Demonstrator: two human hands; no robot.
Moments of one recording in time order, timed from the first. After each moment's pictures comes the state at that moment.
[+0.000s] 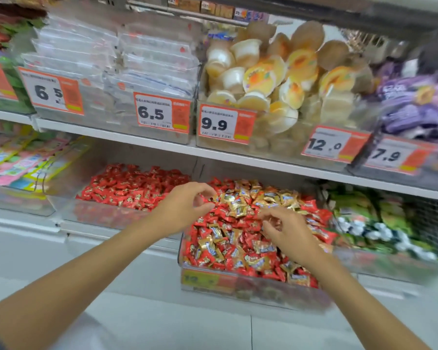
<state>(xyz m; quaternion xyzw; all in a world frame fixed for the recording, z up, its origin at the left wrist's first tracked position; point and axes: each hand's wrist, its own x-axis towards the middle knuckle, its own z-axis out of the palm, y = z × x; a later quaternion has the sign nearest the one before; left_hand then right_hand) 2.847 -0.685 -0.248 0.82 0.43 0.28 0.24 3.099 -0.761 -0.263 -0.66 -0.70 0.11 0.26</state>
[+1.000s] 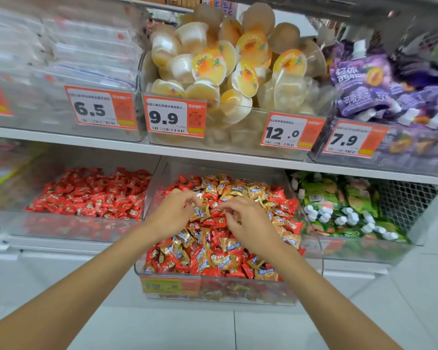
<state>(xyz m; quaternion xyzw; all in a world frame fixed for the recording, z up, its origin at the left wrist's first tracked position) 2.916 -0.684 -0.266 0.79 0.48 0.23 0.31 3.103 -0.750 -0.273 -0.63 -0.73 0.07 0.27</state>
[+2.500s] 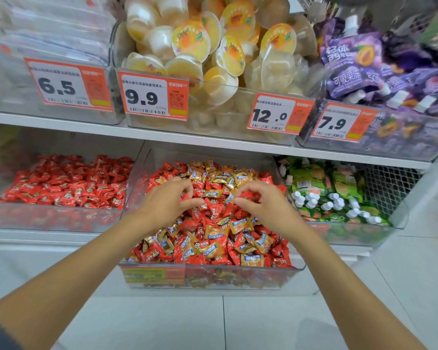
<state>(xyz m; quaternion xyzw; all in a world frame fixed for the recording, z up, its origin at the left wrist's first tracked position) 2.931 -0.664 -0.295 0.85 0.43 0.22 0.20 3.150 -0.770 -0.248 -0.65 -0.65 0.21 0.33</state>
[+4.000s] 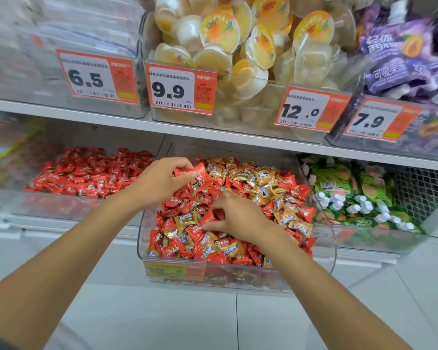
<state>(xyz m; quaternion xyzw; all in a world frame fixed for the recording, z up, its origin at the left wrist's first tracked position) 2.884 -0.656 -0.252 0.82 0.43 0.25 0.27 3.078 -0.729 -0.283 -0.64 -0.76 0.12 0.04</state>
